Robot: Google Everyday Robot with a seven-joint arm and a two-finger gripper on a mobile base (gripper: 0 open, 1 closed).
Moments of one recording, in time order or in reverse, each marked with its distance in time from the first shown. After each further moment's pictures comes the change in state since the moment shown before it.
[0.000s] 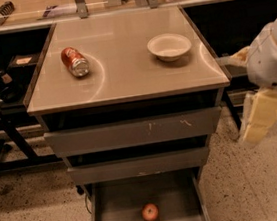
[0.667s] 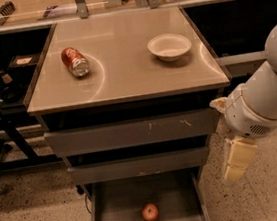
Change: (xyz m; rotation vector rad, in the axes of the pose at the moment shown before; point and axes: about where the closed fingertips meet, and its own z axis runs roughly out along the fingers) arm 0.012 0.044 0.098 -0.091 -0.039 -0.014
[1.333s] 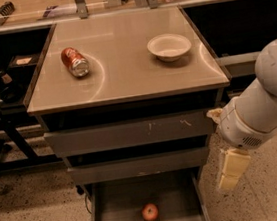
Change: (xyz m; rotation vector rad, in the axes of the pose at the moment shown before) arm 0.002 0.009 0.028 -0.018 -0.002 0.007
